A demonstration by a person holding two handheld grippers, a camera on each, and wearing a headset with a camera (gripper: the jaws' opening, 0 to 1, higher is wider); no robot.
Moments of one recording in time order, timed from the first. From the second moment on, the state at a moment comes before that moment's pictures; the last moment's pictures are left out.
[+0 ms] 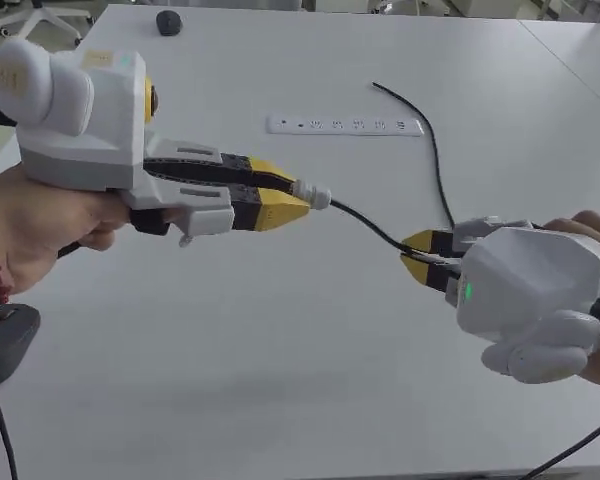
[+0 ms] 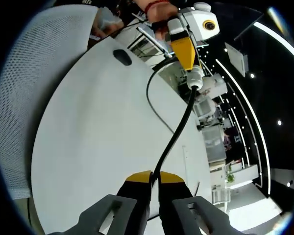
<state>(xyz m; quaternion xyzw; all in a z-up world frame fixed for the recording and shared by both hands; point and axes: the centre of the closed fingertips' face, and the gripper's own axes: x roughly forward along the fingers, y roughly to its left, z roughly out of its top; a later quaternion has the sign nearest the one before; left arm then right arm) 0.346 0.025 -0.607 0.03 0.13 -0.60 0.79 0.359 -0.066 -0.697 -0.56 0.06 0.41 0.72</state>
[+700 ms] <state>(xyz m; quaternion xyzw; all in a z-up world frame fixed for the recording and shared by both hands) 0.357 0.031 -0.592 0.04 0.11 -0.59 0.80 0.366 -0.113 -0.760 -0.49 0.22 0.39 0.75</state>
